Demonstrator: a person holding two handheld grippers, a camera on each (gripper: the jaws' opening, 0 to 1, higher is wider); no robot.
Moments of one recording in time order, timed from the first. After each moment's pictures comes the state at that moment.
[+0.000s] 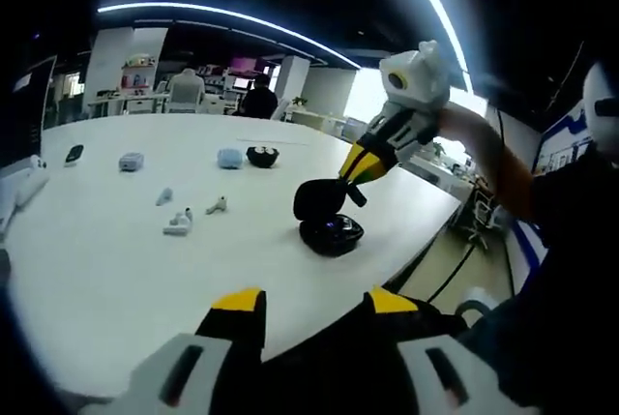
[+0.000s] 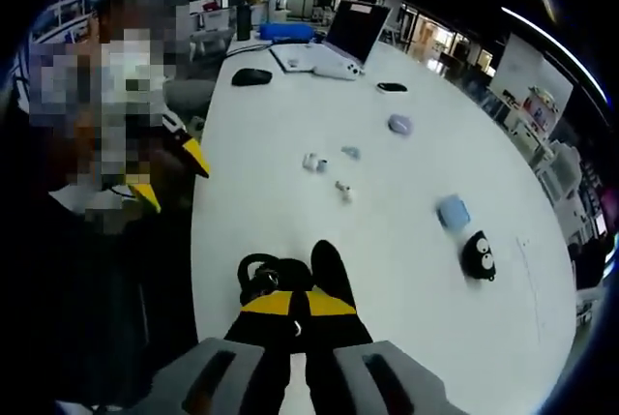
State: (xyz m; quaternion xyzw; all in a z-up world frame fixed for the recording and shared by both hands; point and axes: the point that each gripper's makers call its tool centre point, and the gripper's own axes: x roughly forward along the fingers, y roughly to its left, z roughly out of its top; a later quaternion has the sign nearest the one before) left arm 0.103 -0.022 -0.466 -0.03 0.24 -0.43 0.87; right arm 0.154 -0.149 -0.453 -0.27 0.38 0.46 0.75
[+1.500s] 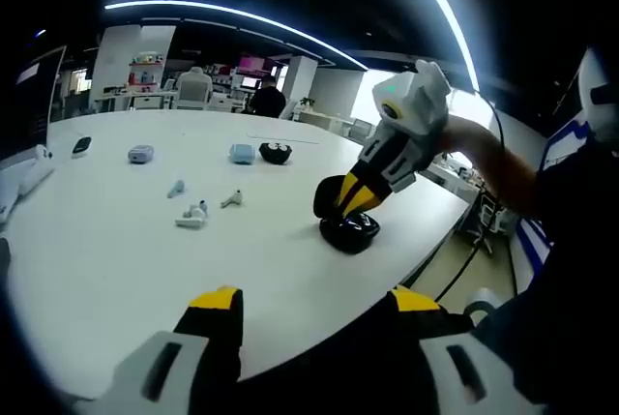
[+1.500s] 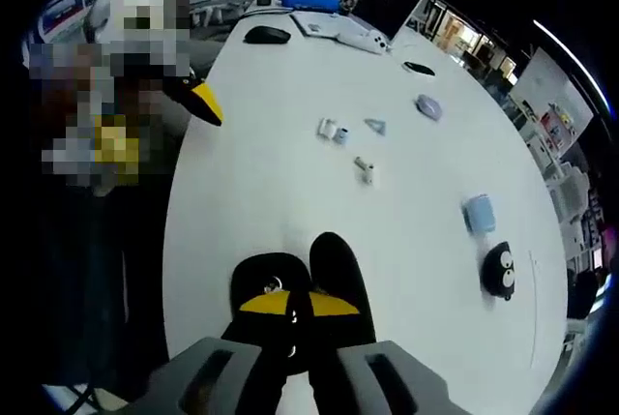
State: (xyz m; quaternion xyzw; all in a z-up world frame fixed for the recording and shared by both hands) left arm 0.116 -0.011 -0.479 -0.04 0.25 -0.42 0.87; right arm 0.165 -0.142 -0.494 -0.33 0.39 0.47 0.72
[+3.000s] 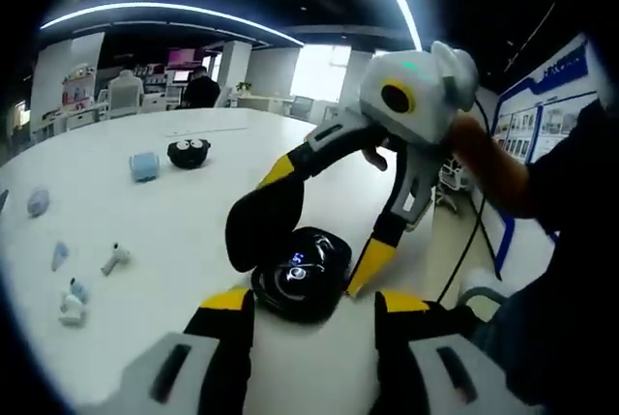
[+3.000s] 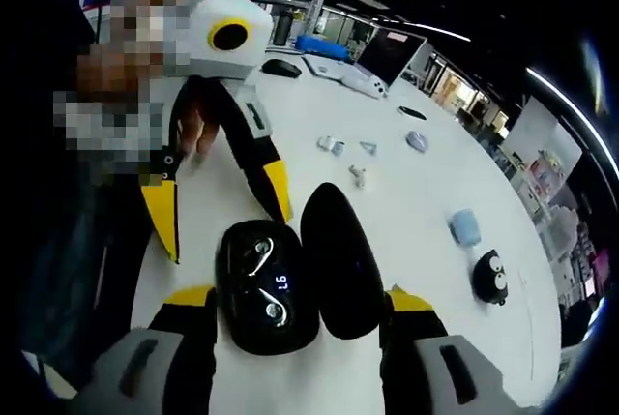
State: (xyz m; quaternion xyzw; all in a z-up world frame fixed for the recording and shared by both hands) left arm 0.144 -0.137 -0.498 0.03 0.25 -0.54 0.80; right arm 0.169 -0.164 -0.508 -0.32 0.27 0.51 0.75
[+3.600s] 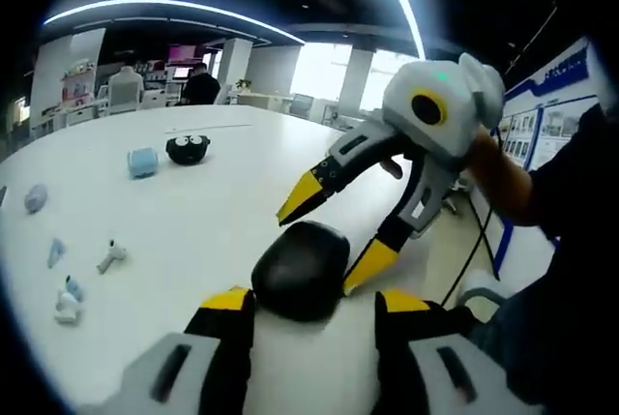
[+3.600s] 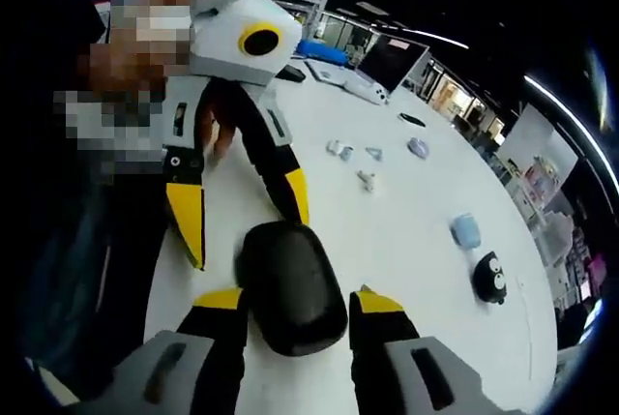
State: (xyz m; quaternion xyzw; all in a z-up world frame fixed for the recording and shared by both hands) left arm 0.144 -0.138 -0.500 0.03 0.25 -0.54 0.80; right arm 0.150 -0.162 -0.509 -0.33 0.25 0.50 0.76
